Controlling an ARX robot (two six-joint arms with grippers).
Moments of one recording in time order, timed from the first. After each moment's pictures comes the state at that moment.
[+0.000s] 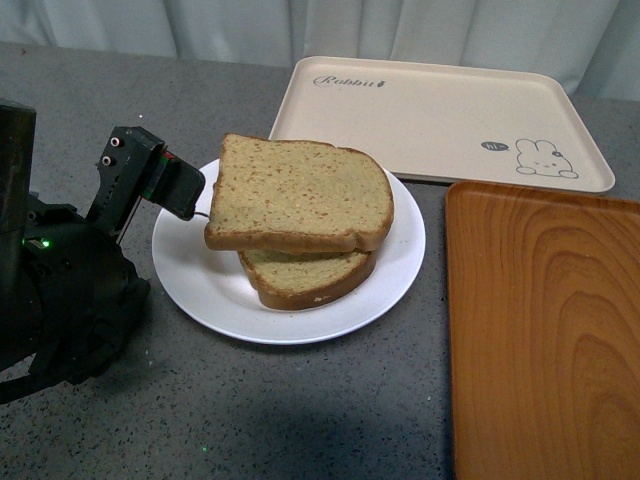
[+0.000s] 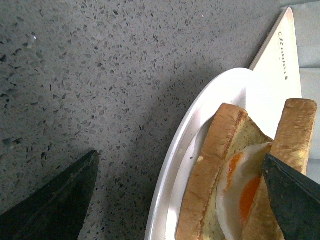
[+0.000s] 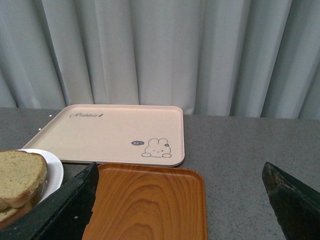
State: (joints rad) left arm -0.40 1.87 0.48 0.81 -0.21 -1.24; right arm 0.00 0.00 0.01 0.00 0.00 0.00
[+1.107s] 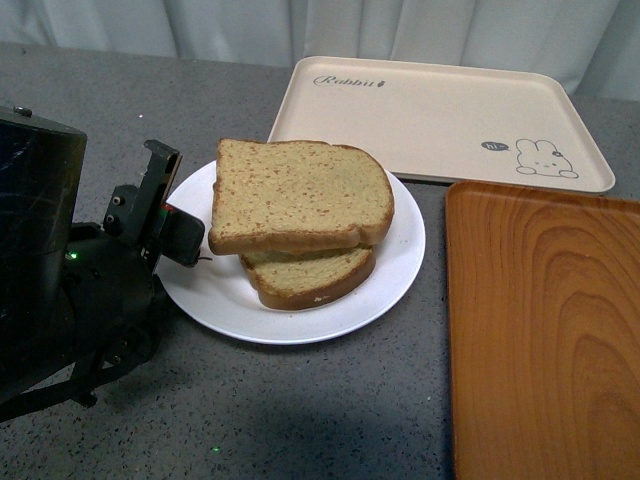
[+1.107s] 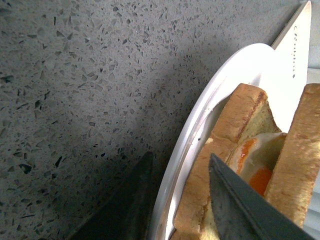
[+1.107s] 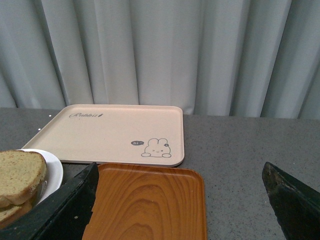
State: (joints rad) left arm -0.44 1.90 0.50 0.78 -0.21 -1.38; right arm 0.00 0.00 0.01 0.00 0.00 0.00
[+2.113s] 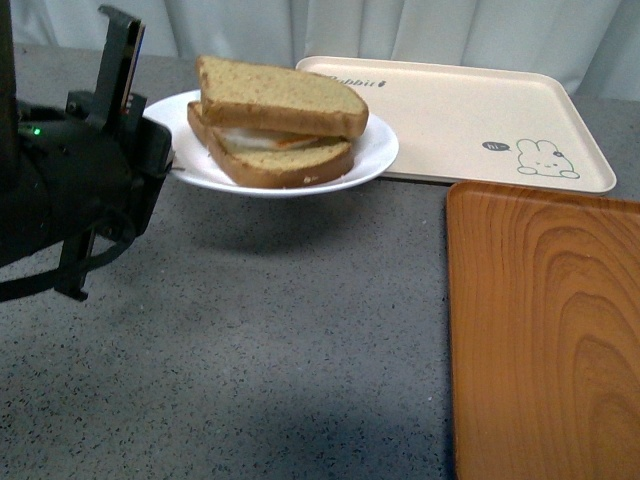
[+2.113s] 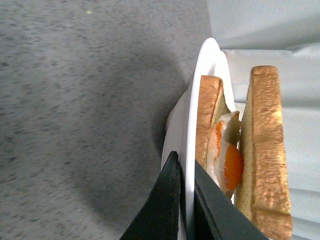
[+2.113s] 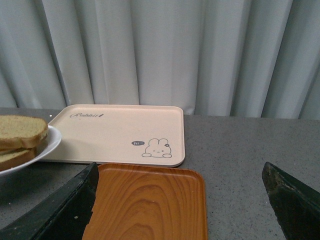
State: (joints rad) left arm -0.38 1.81 0.60 0.79 -0.25 -1.32; right arm 0.00 0.00 0.01 0.00 0.00 0.00
